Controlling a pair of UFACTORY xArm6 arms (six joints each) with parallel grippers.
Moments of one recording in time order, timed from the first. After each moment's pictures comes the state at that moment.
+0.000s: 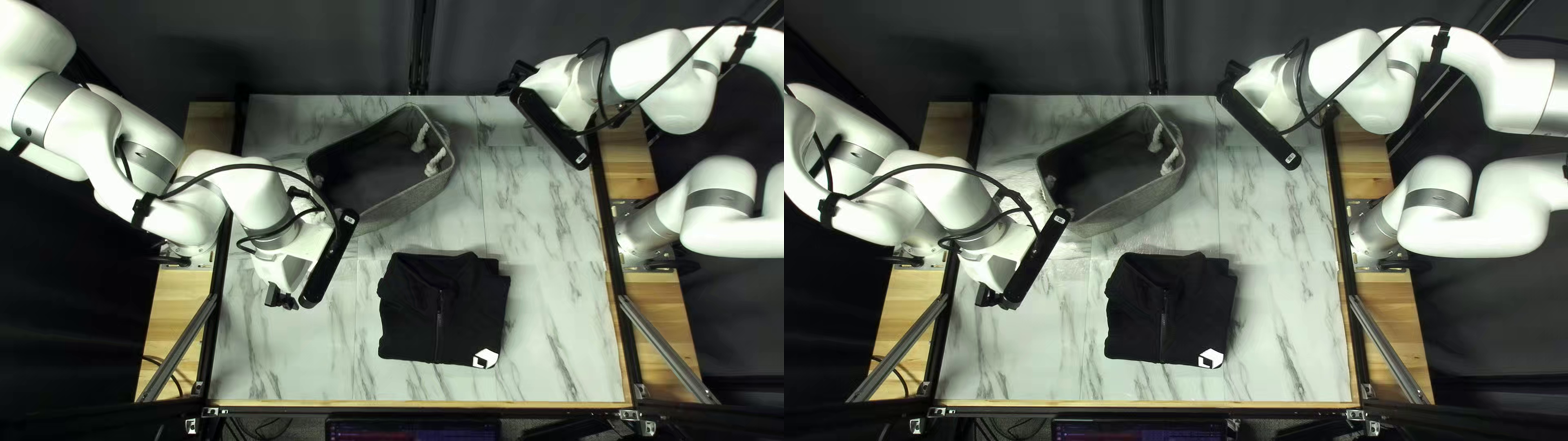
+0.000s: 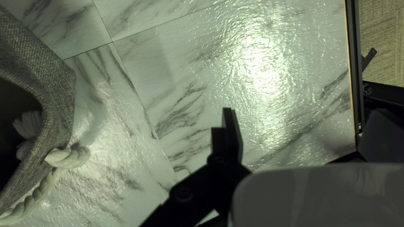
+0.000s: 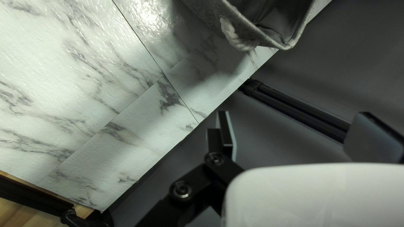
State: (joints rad) left arm -0.34 -0.59 -0.44 -0.36 0.86 0.17; right arm -0.37 -0.76 -0.43 -0.23 0.62 -1.29
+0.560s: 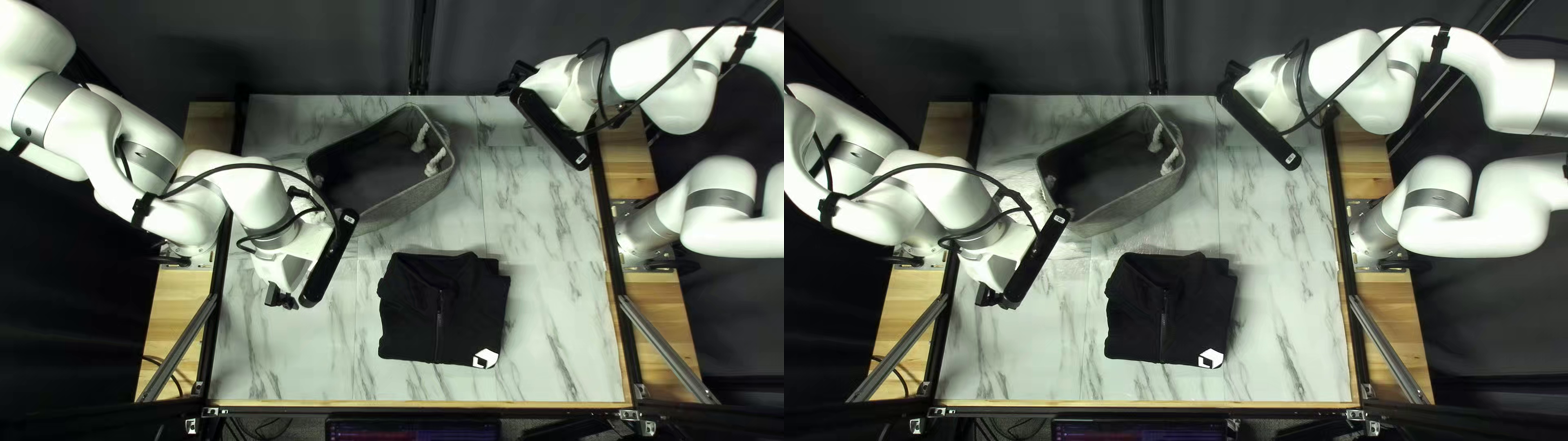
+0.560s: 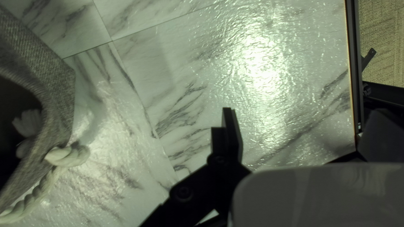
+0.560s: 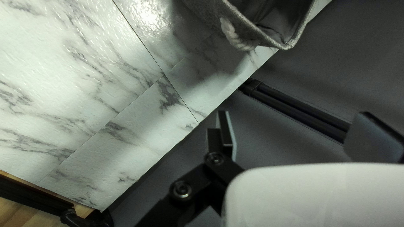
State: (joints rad) left arm -0.30 -0.60 -0.46 -0.35 0.87 0.17; right arm -0.33 -0.76 -0.43 -0.26 0.63 -1.24
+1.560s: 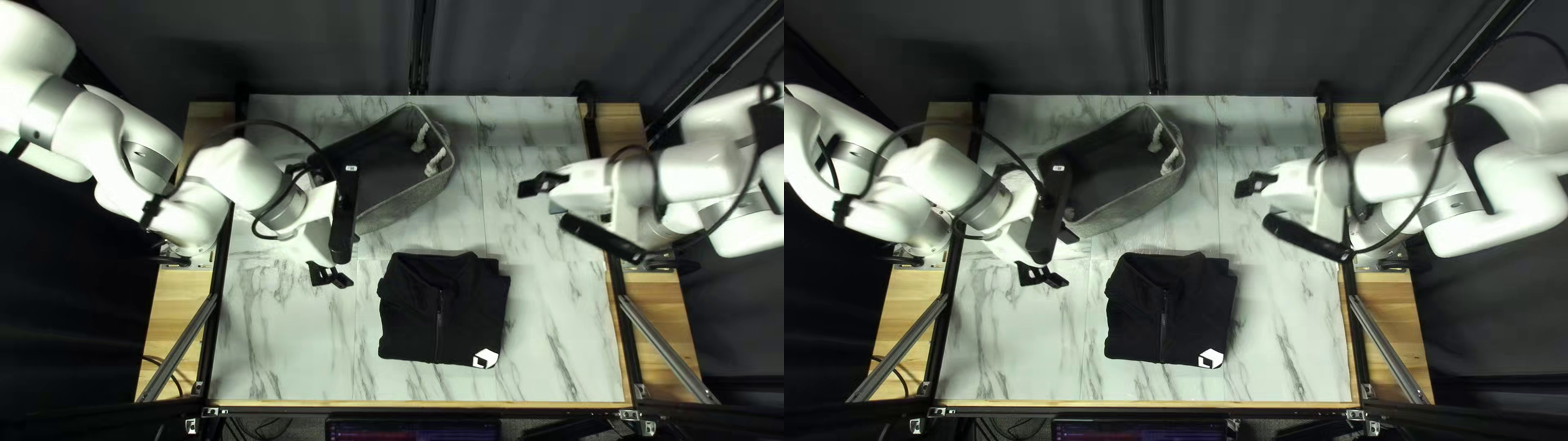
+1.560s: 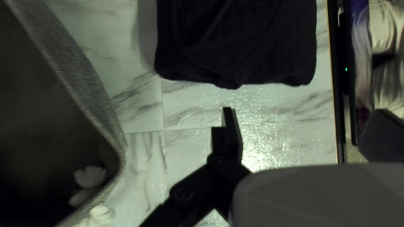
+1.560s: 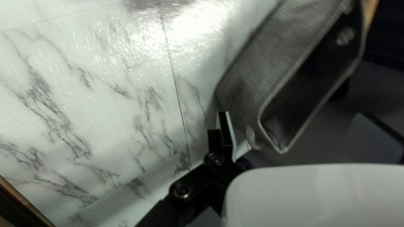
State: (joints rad) left arm -0.29 -0.56 -0.35 -0.40 0.33 0.00; right arm 0.22 -0.95 -0.22 -0.48 0.73 -0.95
